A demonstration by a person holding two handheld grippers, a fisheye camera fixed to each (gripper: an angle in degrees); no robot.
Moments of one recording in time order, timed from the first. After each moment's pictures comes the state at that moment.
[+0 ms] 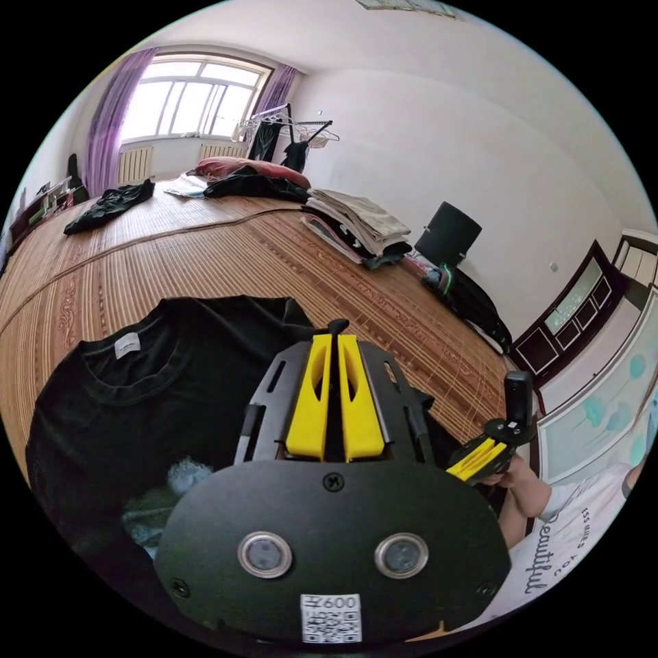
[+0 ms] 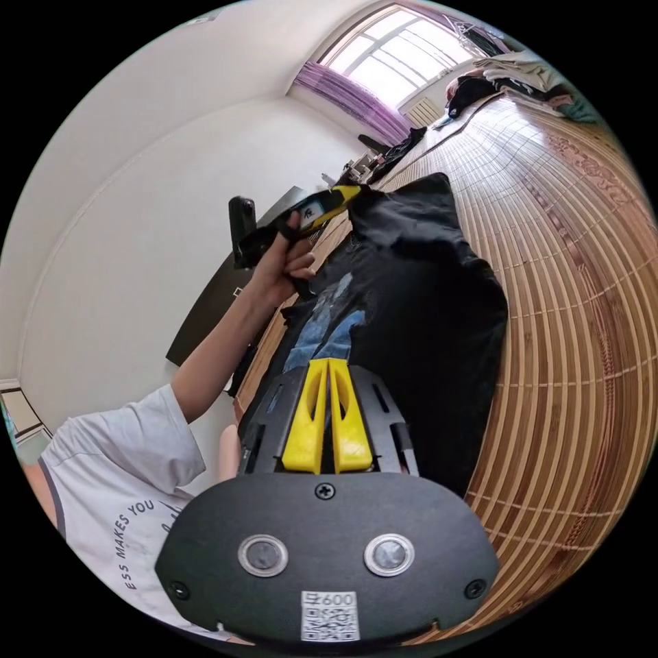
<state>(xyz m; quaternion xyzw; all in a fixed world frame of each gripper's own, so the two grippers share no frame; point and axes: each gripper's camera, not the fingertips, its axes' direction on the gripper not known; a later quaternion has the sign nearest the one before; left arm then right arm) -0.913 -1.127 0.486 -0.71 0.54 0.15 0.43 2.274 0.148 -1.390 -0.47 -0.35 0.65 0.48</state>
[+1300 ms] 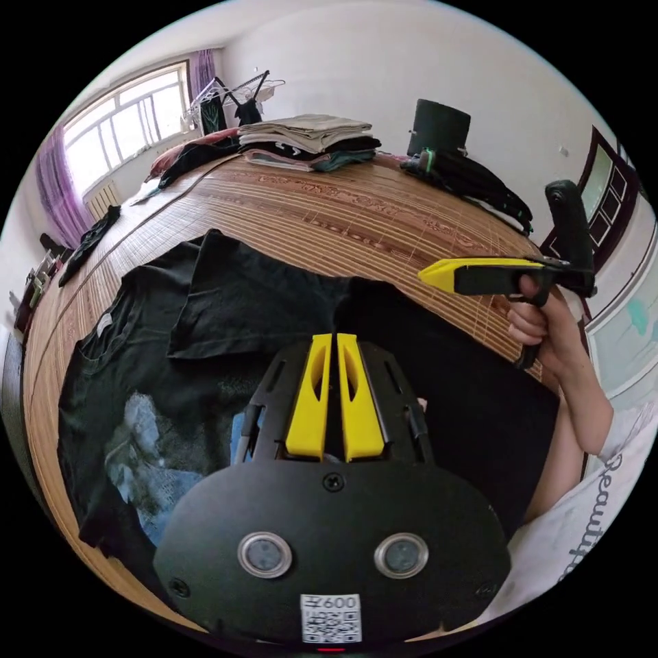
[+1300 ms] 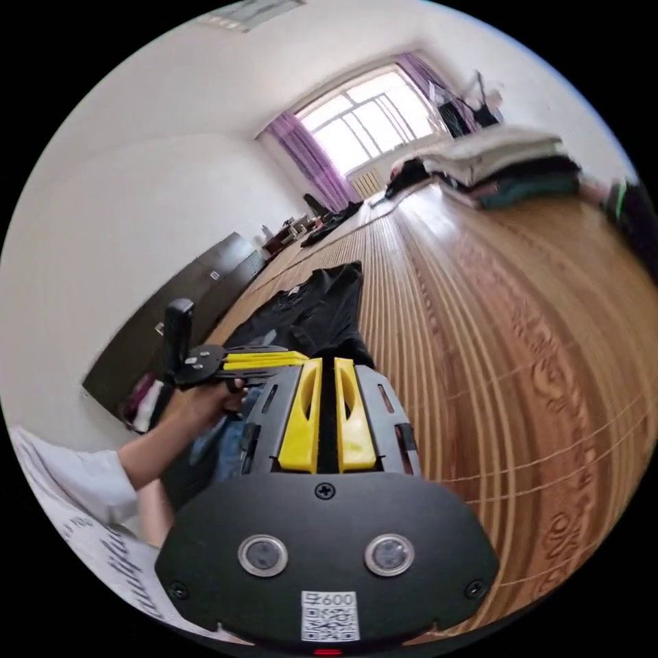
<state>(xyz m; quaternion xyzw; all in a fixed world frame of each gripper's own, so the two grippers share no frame) -0.861 -1.213 0.250 -0.66 0.56 0.34 0.35 2.060 0.127 -1.471 -0.52 -0.16 0.54 0.64</state>
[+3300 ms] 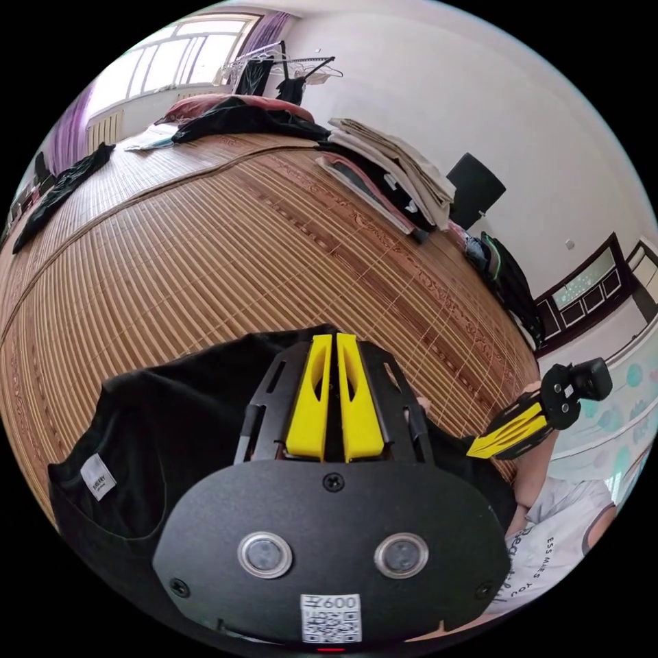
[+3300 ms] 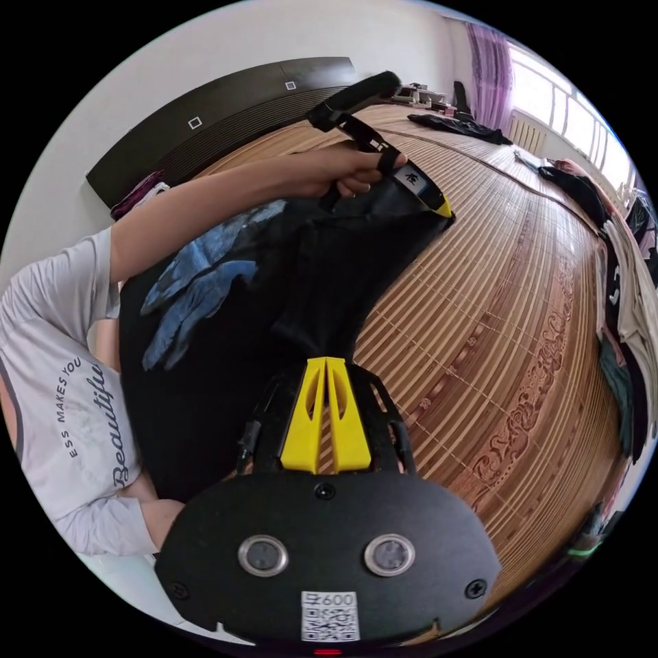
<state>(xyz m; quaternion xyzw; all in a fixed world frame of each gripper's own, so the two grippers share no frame) -0.616 -0.946 0.471 -0.76 0.52 0.22 0.32 1.994 0.011 -1.380 -0.61 -0.50 0.26 0.56</state>
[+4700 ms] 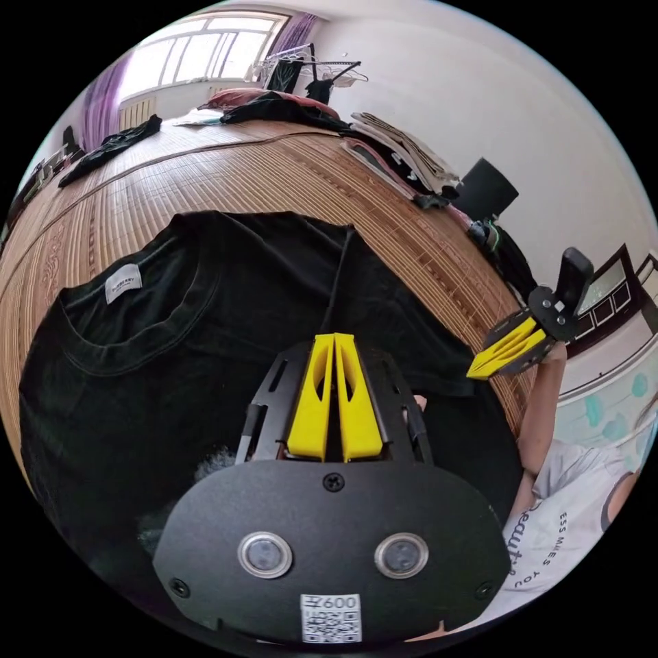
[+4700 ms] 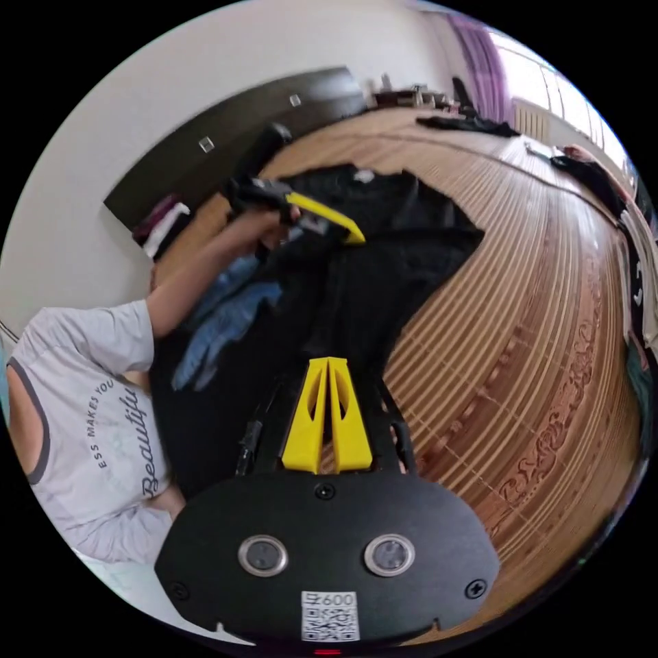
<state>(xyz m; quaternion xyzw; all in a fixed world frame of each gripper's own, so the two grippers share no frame) -0.722 -1.023 0.508 -0.77 0.48 0.22 0.35 2.032 -0.156 -1.435 -0.62 -0.52 0.29 0.51</state>
